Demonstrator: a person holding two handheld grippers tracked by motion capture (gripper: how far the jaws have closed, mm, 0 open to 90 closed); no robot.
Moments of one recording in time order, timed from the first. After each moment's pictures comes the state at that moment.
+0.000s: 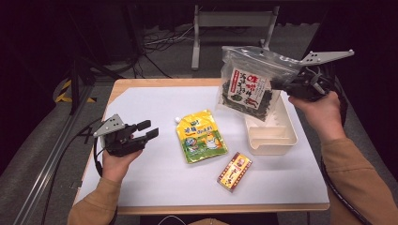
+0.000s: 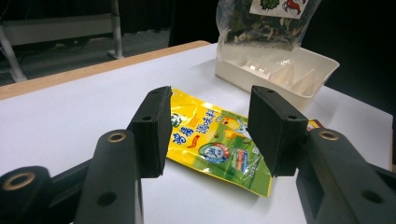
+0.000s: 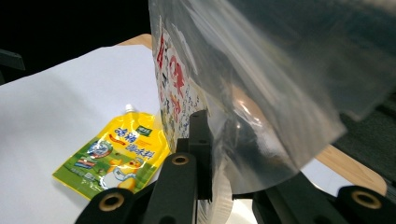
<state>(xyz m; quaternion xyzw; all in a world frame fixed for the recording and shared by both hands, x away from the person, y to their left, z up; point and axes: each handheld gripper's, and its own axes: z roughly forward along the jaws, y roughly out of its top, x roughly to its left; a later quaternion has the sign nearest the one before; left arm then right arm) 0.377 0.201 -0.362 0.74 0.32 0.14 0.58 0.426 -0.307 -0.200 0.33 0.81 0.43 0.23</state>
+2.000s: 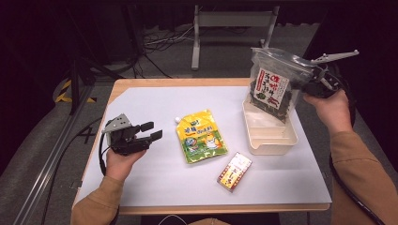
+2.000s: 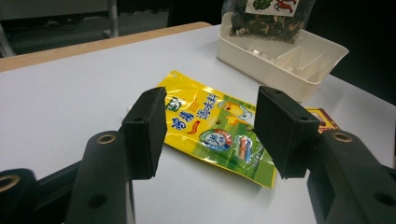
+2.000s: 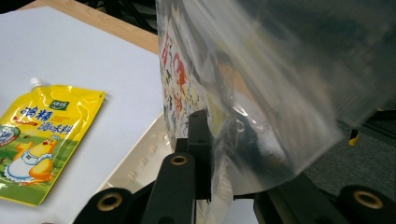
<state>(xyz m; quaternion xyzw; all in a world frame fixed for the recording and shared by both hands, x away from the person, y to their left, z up) 0.387 0.195 -0.371 0.75 0.33 0.11 0.56 0.465 -0.361 -0.231 0.44 0.79 0.35 0.25</state>
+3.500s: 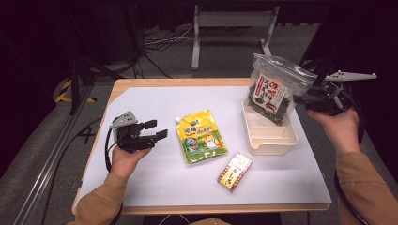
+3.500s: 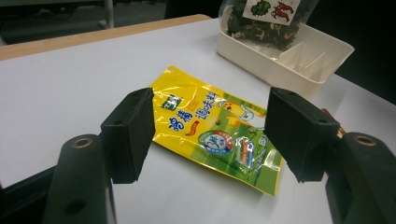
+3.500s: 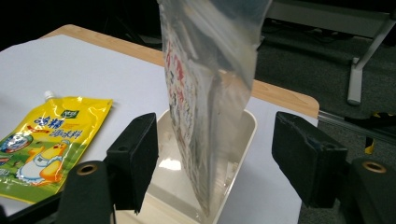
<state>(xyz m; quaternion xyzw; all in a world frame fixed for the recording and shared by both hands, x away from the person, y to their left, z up) 0.401 0.183 -0.375 0.76 0.34 0.10 0.55 0.426 -0.388 -0.259 0.45 0.75 0.41 0.26</state>
